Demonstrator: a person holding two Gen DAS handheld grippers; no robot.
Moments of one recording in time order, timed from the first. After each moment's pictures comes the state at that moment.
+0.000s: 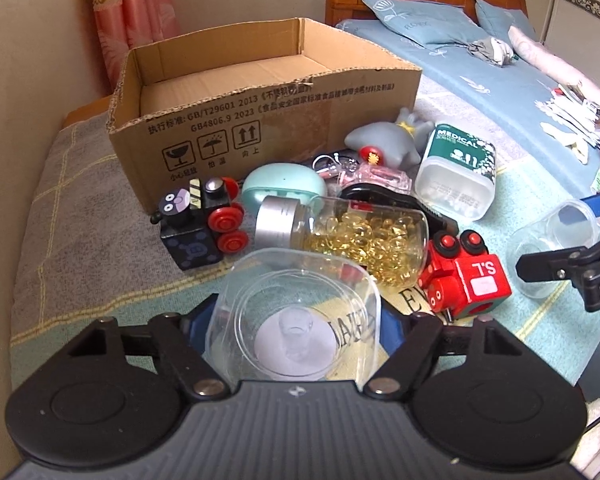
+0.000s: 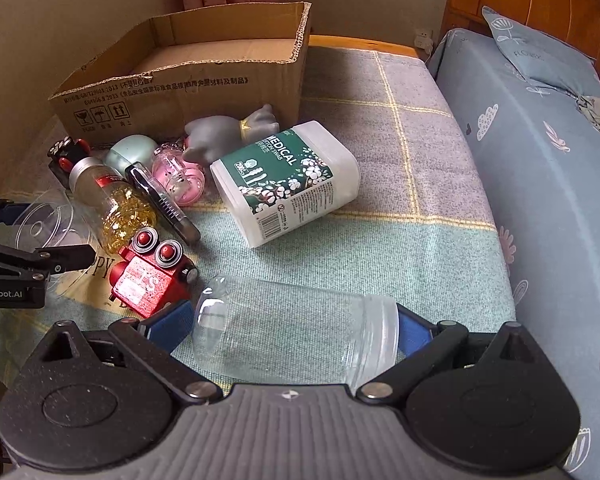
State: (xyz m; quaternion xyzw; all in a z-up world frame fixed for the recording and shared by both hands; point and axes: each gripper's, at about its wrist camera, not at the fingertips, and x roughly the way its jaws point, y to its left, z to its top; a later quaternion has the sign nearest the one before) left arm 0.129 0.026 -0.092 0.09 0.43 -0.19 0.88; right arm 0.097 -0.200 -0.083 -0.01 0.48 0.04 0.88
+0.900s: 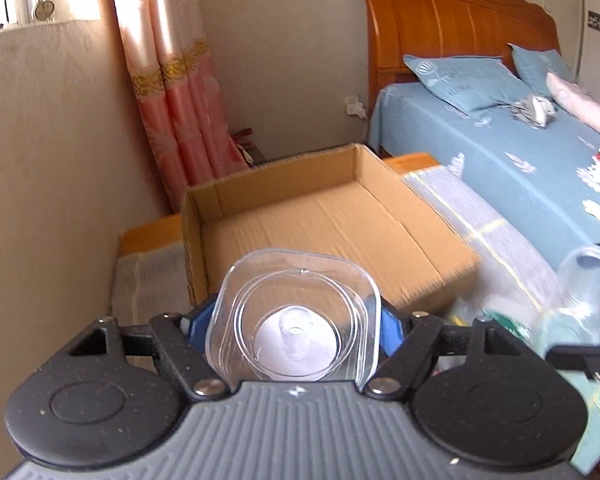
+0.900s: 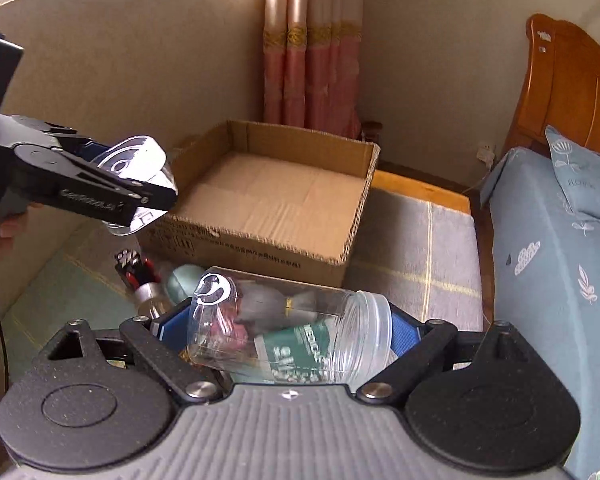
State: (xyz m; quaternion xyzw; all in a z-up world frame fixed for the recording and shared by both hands) left arm 0.222 0.013 0.019 0.11 0.35 -0.12 0.92; right arm 0.150 -0.193 0.017 -0.07 0.37 0.16 0.91
